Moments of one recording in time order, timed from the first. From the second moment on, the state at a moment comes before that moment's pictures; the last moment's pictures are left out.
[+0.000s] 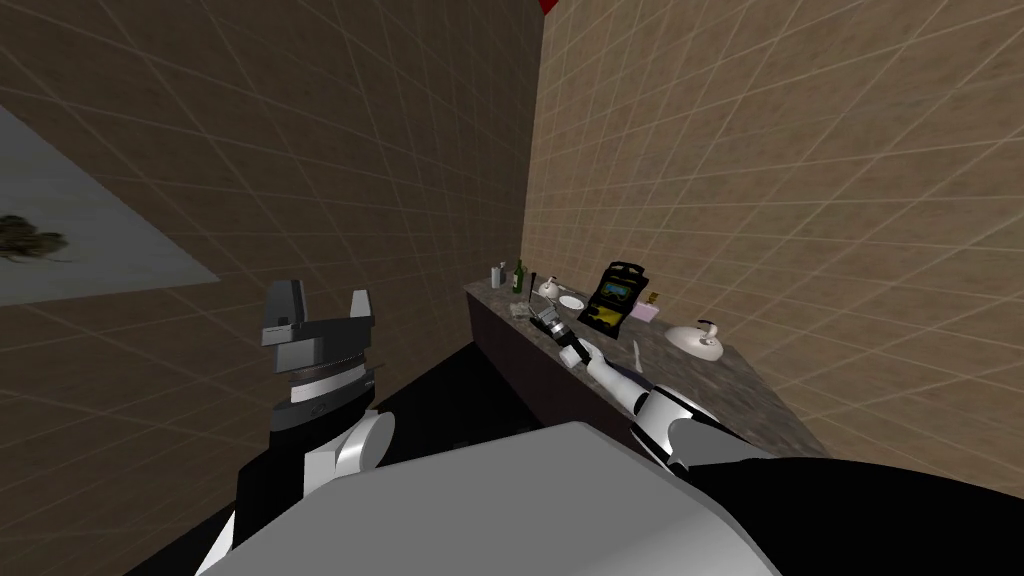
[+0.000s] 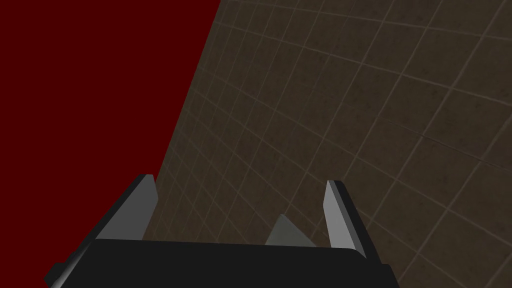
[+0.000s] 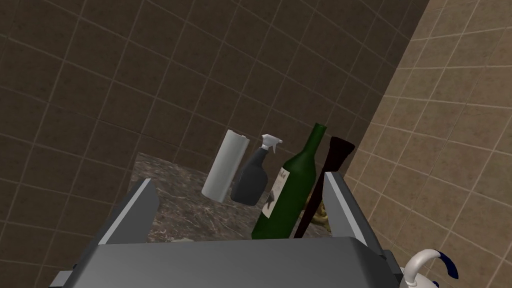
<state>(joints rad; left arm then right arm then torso) 0.47 -0.04 -0.04 -2.39 0.05 -0.54 -0.08 -0.29 -0.67 0.48 -1.12 -0.40 -0.82 -1.47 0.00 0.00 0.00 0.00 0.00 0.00</state>
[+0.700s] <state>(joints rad) 0.47 -0.04 -0.04 -2.39 0.05 -0.54 -0.08 -0.34 -0.71 0.51 -1.00 -0.41 -0.83 -1.65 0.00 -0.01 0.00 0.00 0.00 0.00</state>
